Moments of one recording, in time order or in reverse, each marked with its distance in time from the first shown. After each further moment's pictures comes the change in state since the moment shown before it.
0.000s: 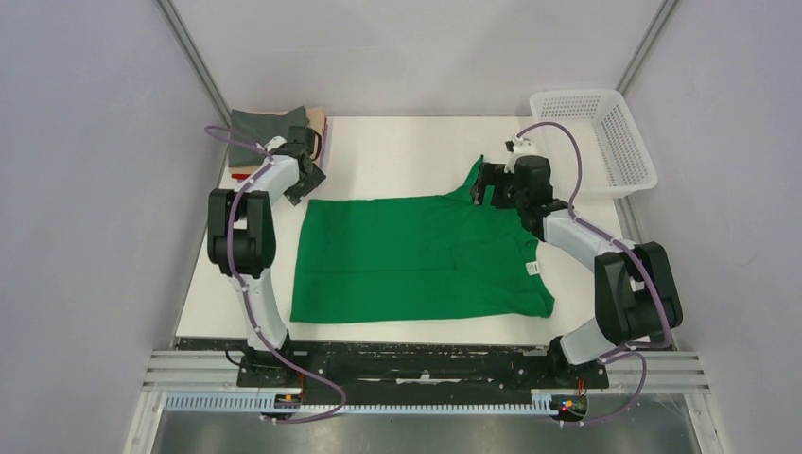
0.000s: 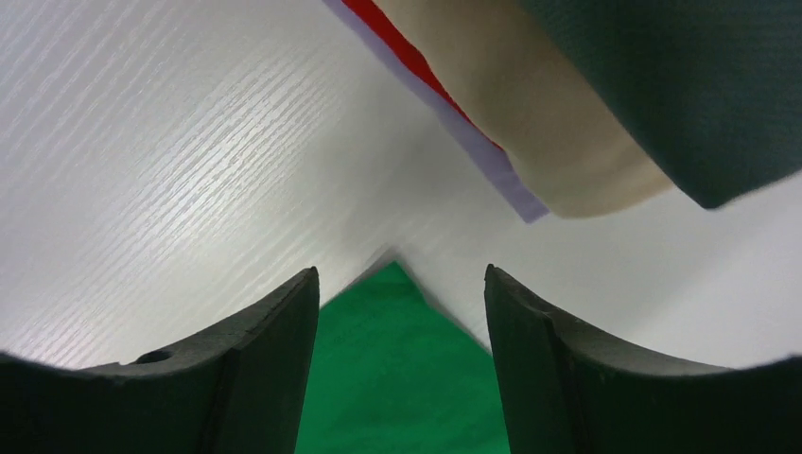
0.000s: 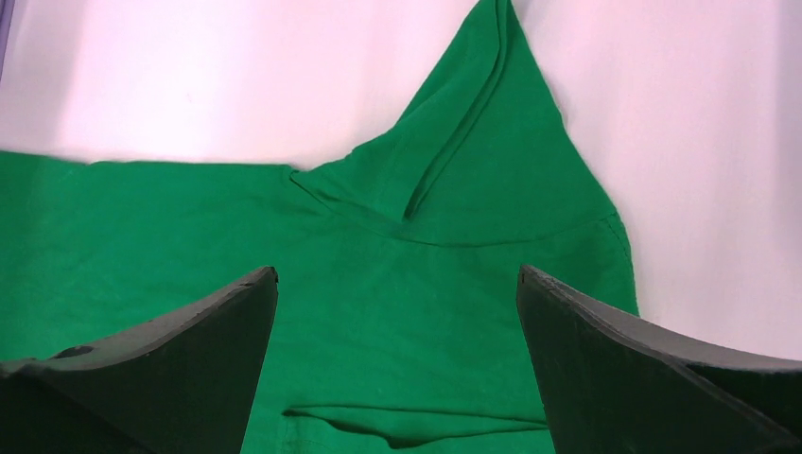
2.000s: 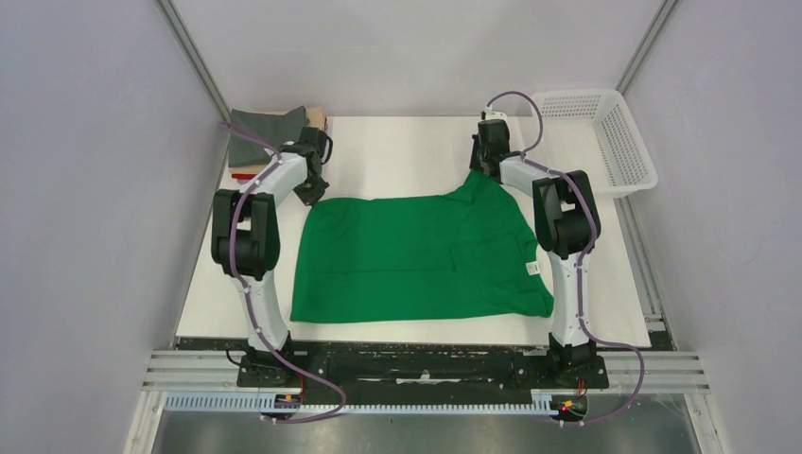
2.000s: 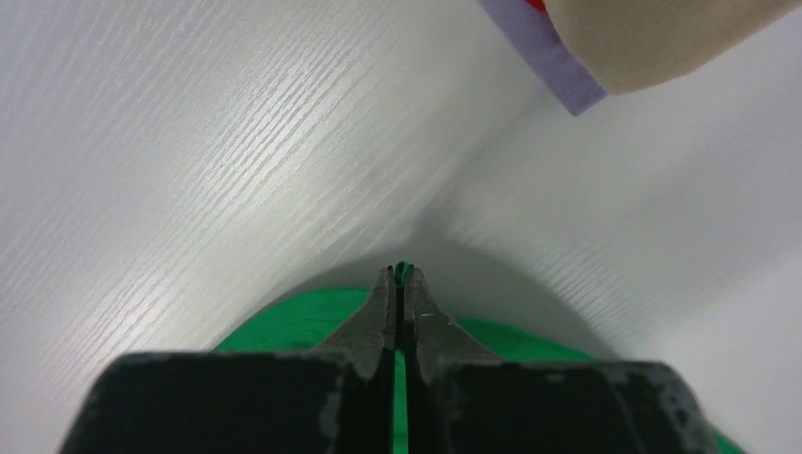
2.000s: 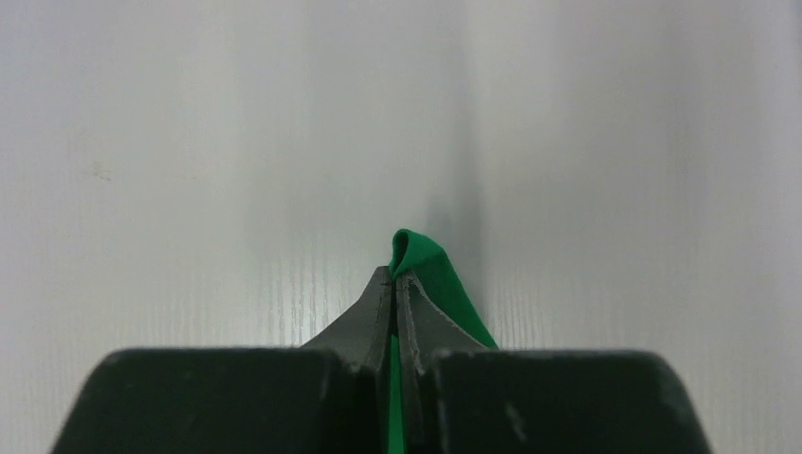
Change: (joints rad) left arm -0.060 0.029 0.059 -0.188 -0.015 0.001; right arm 0.001 0.750 0.752 -0.142 0.260 -0.001
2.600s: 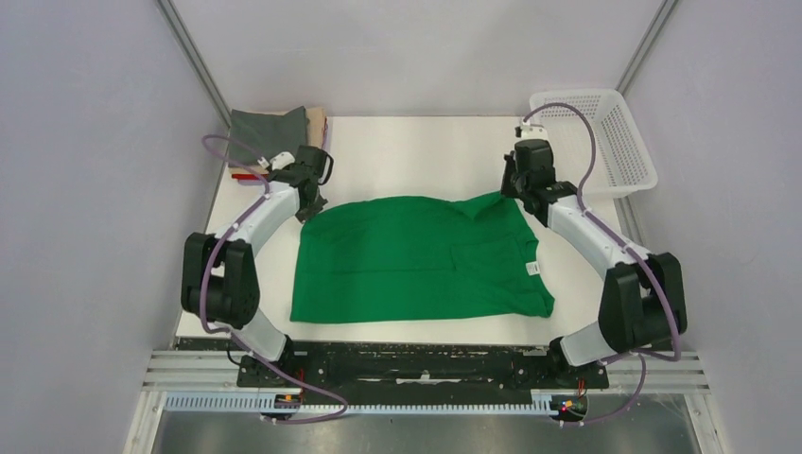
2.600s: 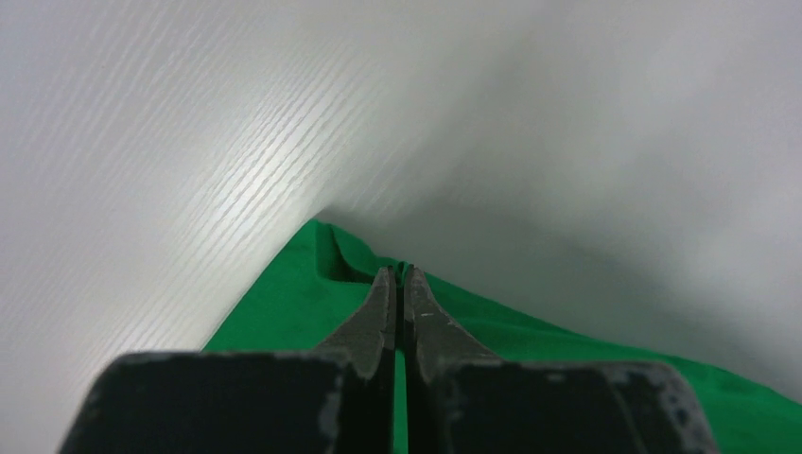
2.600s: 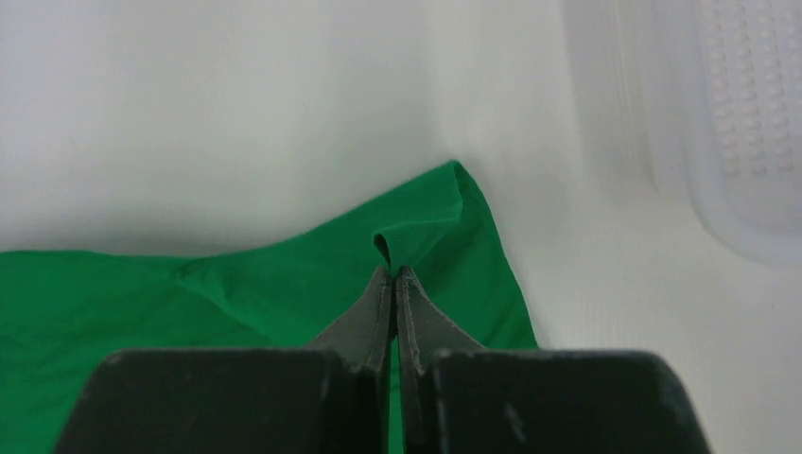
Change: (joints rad) left arm -0.072 -0.331 -0.286 0.059 -0.052 0.000; right arm 0.013 -0.735 -0.536 -0.150 0.026 -0.010
